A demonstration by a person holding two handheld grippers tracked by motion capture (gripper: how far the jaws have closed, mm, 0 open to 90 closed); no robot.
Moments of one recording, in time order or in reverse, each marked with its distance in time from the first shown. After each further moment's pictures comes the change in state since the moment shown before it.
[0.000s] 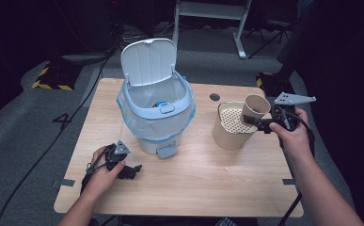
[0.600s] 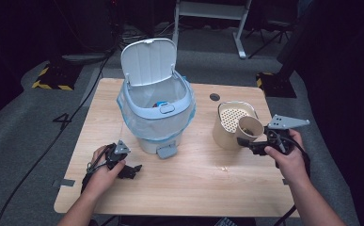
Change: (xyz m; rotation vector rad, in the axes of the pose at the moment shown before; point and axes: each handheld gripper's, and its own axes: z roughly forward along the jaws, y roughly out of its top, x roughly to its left) left arm 0.000 0.001 0.001 -0.004 -0.006 -0.005; right arm 0.047 -0.038 -0.008 0.011 0.081 -0.031
